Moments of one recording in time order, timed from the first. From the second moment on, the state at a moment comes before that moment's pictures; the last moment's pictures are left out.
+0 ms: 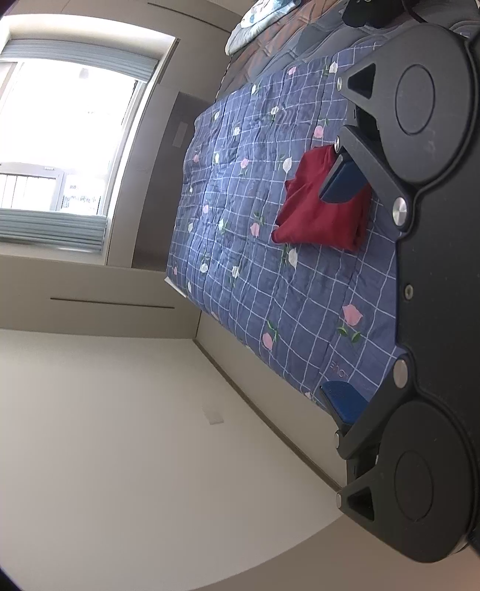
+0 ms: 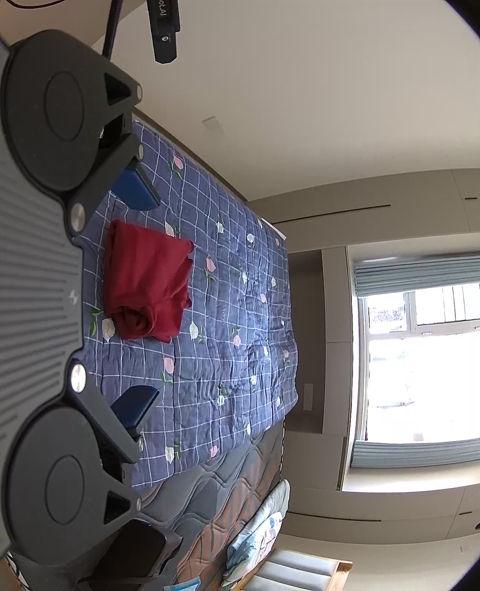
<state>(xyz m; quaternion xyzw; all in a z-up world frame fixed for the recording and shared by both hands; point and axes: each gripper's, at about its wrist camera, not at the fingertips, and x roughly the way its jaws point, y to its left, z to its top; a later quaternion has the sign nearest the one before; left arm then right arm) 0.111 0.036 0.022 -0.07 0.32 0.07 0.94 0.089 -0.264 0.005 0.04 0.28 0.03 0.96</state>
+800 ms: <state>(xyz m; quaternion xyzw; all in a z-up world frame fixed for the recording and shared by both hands) 0.140 0.044 0.013 -0.05 0.32 0.01 0.95 0.088 -0.256 0.004 0.05 0.27 -0.01 0.96</state>
